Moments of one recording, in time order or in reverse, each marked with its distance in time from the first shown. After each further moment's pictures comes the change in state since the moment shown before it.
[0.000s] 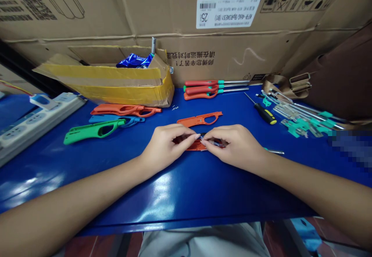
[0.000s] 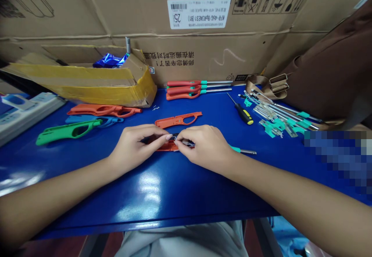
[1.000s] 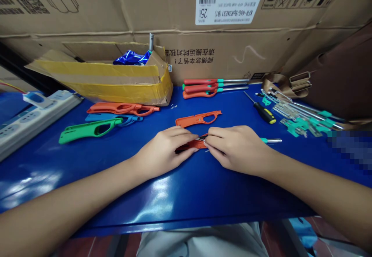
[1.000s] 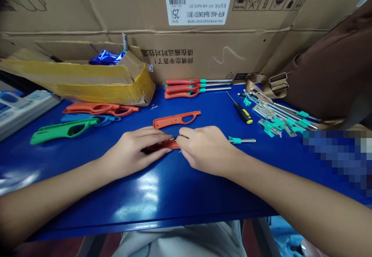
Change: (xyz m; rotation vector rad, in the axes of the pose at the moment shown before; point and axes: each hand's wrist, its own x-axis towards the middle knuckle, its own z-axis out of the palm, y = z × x) left_hand -0.006 0.000 -0.006 0.169 -0.189 0.222; right_hand -0.006 -0.005 -0.013 -0.485 -0.186 -0.233
